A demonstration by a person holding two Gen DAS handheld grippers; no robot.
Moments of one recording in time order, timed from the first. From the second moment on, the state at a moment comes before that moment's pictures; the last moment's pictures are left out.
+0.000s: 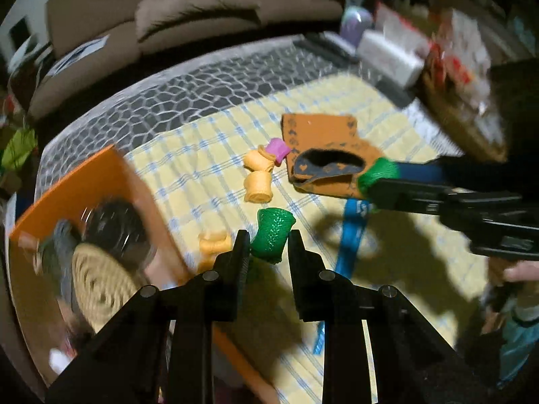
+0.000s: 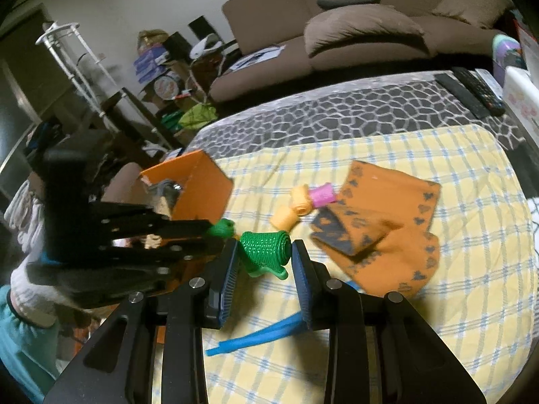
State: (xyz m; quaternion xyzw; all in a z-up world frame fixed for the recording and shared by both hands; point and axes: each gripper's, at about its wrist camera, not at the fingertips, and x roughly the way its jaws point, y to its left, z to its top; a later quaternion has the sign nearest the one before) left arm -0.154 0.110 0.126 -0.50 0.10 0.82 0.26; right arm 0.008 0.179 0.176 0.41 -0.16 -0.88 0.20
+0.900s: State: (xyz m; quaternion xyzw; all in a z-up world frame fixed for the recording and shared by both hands) left arm -0.080 -0.079 0.089 -0.50 -0.11 0.85 0.15; right arm 0.014 -0.024 0.159 0.45 -0.03 -0.83 0.34
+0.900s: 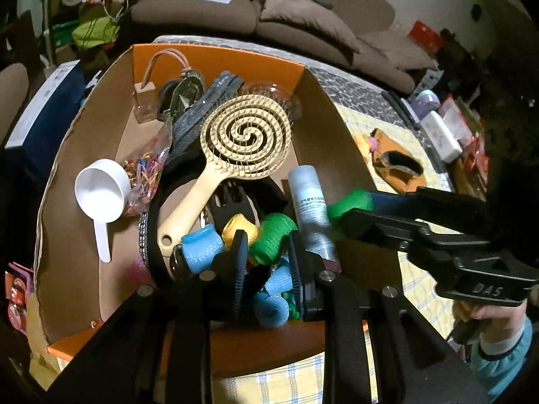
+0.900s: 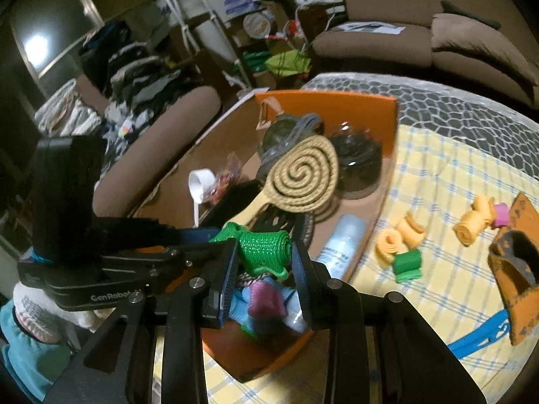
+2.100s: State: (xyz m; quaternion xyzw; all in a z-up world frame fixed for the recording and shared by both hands) left arm -0.073 -0.046 0.114 -0.44 -0.08 0.89 0.13; right arm 0.019 0.041 0.176 0.41 0.00 -0.88 0.23
